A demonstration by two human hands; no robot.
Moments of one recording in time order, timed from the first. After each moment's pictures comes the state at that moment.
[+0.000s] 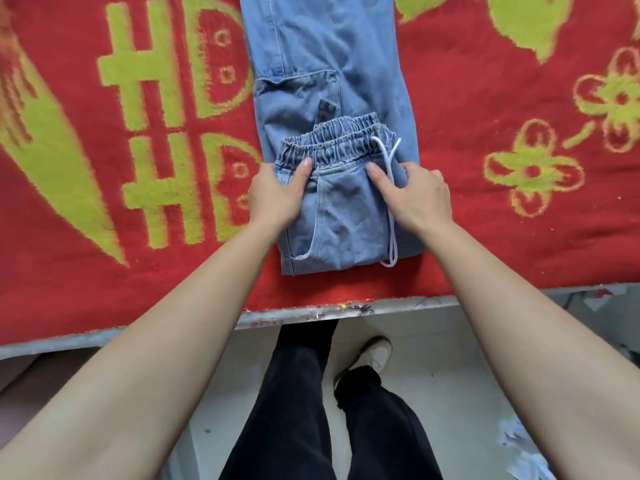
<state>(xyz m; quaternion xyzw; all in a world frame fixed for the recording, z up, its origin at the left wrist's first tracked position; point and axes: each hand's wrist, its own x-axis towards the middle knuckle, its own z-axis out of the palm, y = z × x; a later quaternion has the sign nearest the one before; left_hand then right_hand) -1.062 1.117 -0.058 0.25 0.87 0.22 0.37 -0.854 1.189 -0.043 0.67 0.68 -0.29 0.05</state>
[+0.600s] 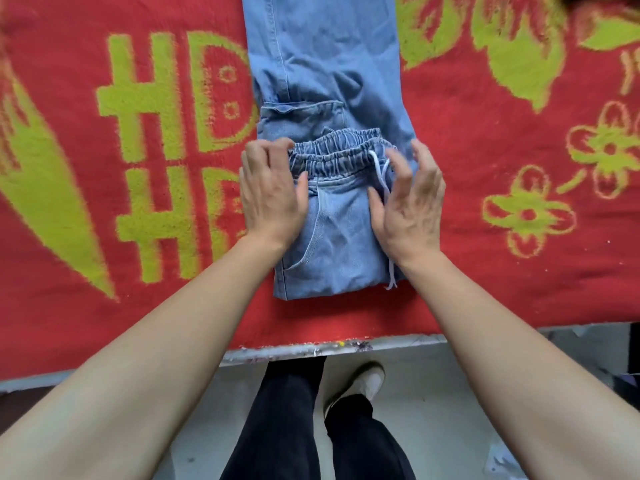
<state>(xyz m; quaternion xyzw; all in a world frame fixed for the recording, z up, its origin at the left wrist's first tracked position) -1.079 1.160 -0.042 0.52 0.82 0.21 0.07 -0.888 1.206 -0.050 0.55 0.82 -0.08 -0.14</state>
